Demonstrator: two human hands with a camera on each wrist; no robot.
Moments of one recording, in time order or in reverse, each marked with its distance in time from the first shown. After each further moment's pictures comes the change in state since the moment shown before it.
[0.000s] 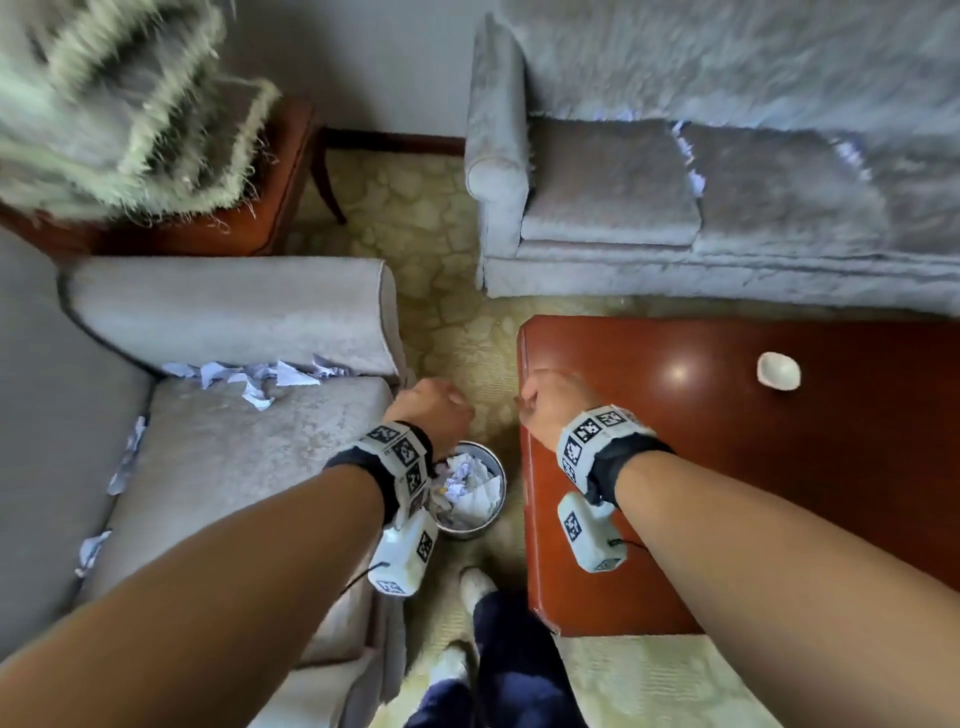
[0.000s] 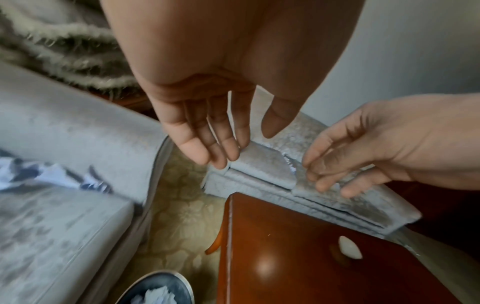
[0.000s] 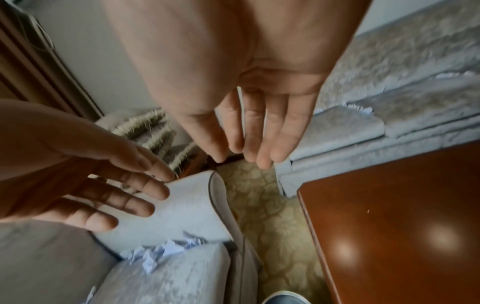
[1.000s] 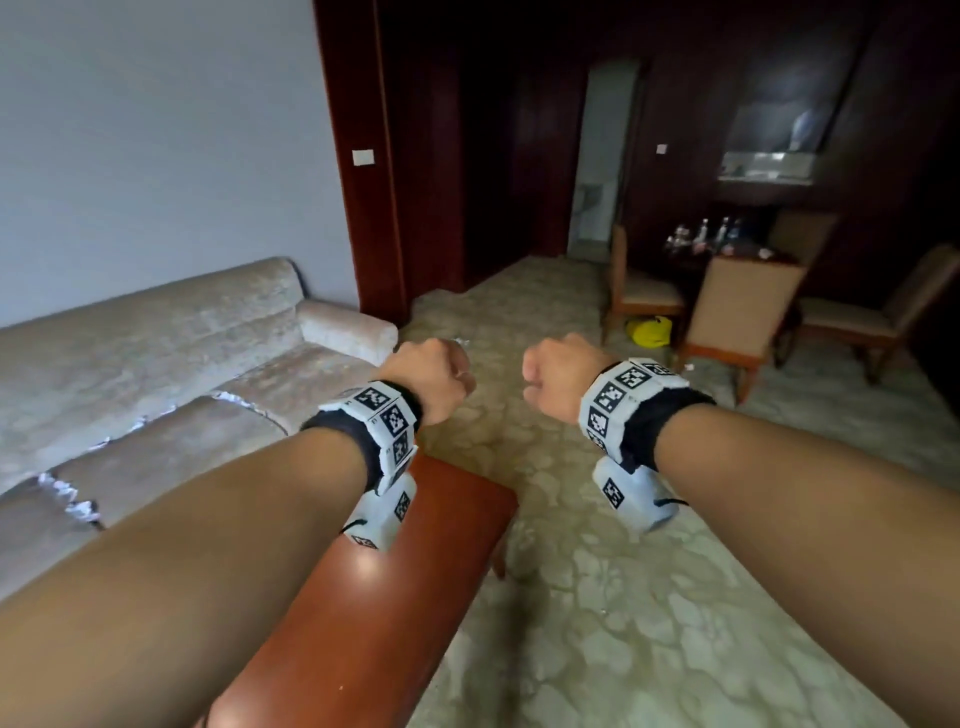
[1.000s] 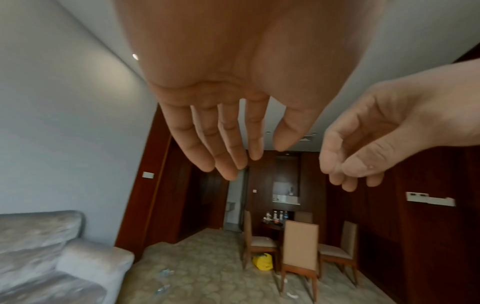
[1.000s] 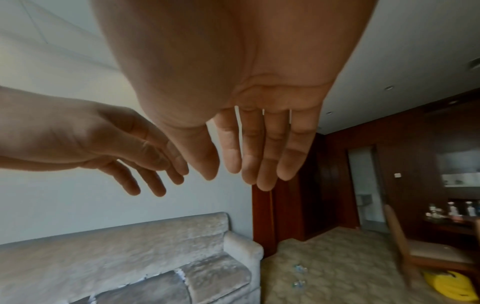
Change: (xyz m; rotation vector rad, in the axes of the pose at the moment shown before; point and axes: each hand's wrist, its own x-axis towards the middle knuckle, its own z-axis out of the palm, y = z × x) left_hand -0.527 0.754 0.398 0.456 -0.104 1.386; right_hand -0.662 0.659 -0.381 -0.102 0.580 0.830
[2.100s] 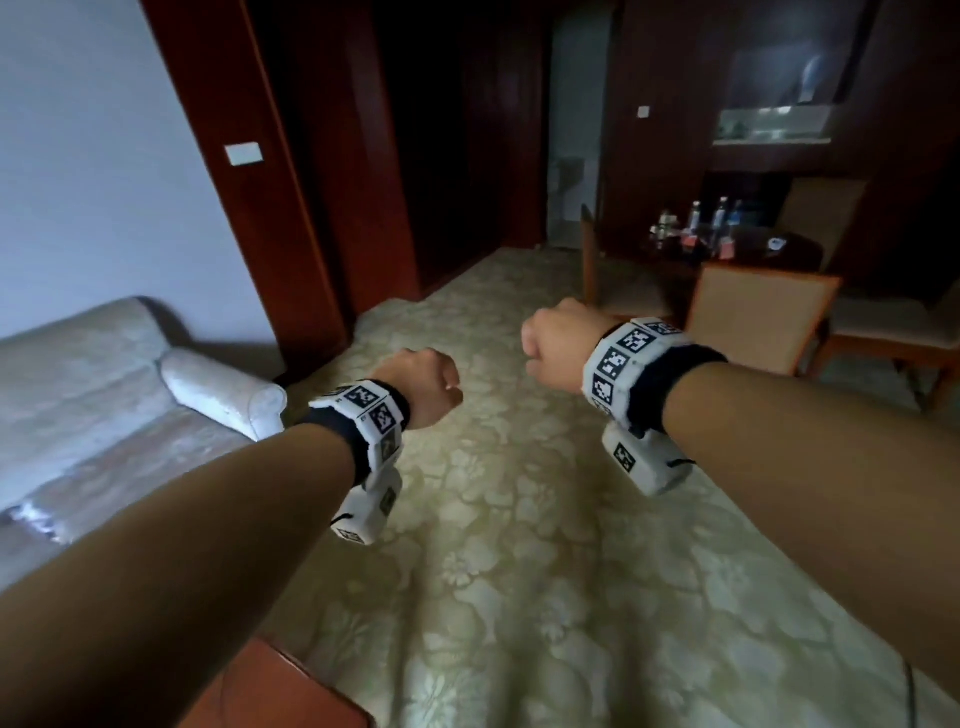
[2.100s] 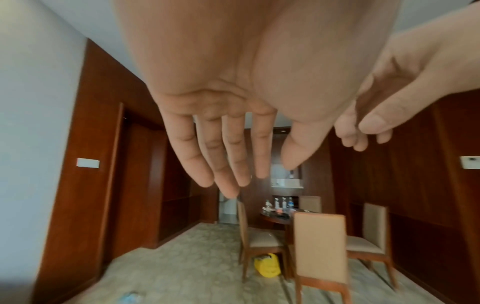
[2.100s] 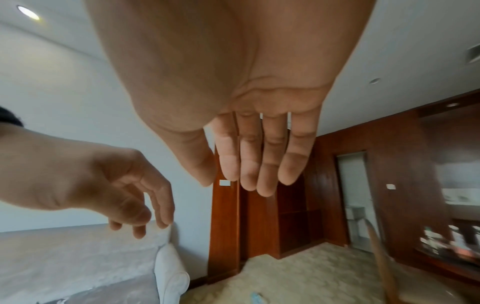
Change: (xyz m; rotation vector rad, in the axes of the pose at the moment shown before) left_hand 0.679 0.248 0.231 0.193 -0.159 0.039; right_hand 0.528 0.529 -0.009 -0.092 -0.032 -0.024
